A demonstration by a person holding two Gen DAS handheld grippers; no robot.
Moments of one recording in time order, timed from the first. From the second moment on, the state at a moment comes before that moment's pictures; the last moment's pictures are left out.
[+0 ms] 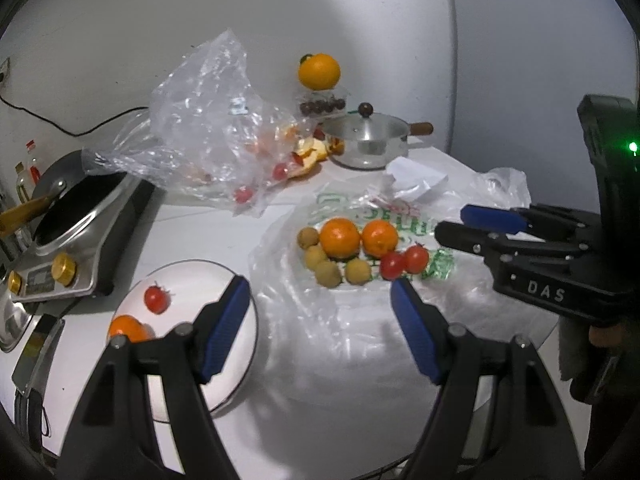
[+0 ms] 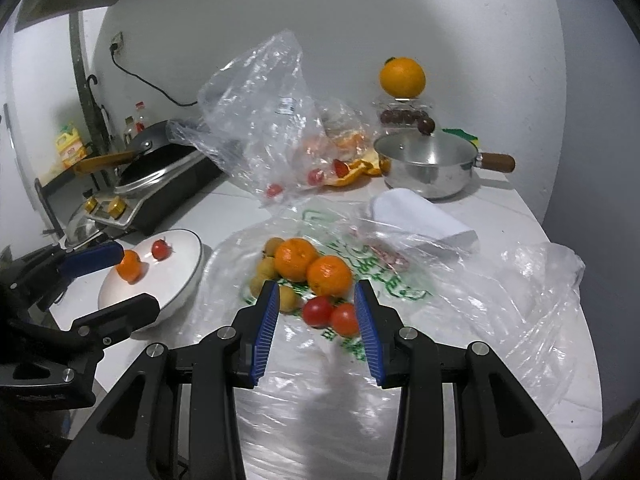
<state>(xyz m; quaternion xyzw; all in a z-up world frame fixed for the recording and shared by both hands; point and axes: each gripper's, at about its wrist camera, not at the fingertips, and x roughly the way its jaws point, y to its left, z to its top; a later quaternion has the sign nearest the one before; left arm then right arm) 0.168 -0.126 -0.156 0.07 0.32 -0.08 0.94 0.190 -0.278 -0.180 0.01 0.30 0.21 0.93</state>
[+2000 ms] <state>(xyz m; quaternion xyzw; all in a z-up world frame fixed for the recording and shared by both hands) 0.239 -0.206 -0.207 0.14 0.38 -0.15 0.90 0.227 -0.314 -0.207 -0.01 0.32 0.22 0.92</state>
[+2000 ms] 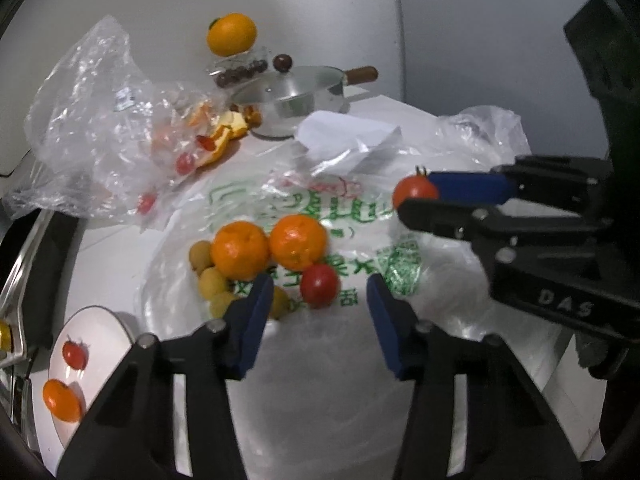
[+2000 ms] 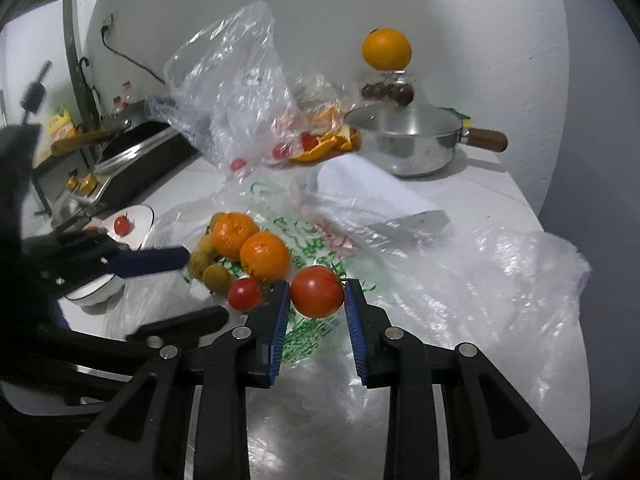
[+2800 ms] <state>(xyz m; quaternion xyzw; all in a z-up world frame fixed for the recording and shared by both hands) 0.268 -0.218 -0.234 0.15 0.42 -0.16 0.88 0.231 -0.324 -0.206 0.00 0.30 0.22 0.93</state>
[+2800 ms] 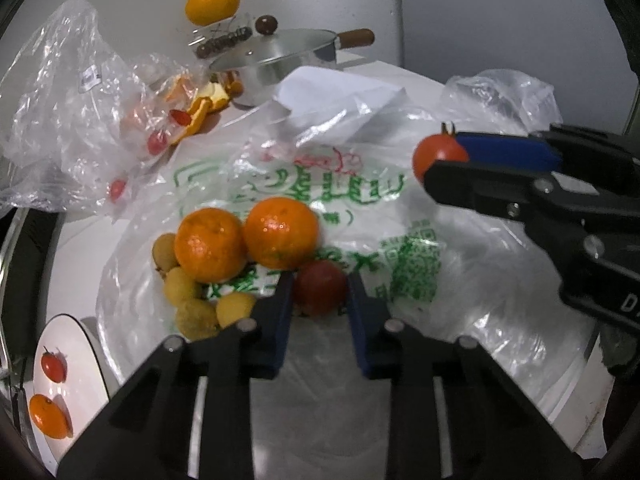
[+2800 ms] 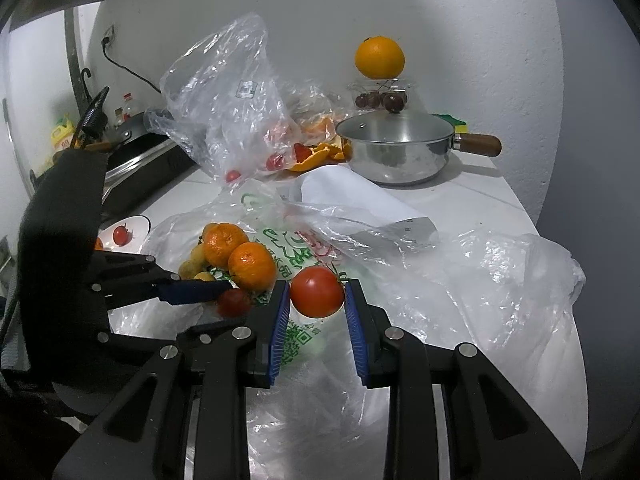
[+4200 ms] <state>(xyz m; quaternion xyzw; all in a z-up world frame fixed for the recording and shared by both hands) 0.197 -0.152 -0.167 0.08 0.35 -0.17 0.92 0.180 -0.276 -0.159 -0.05 0.27 0.21 0.94</state>
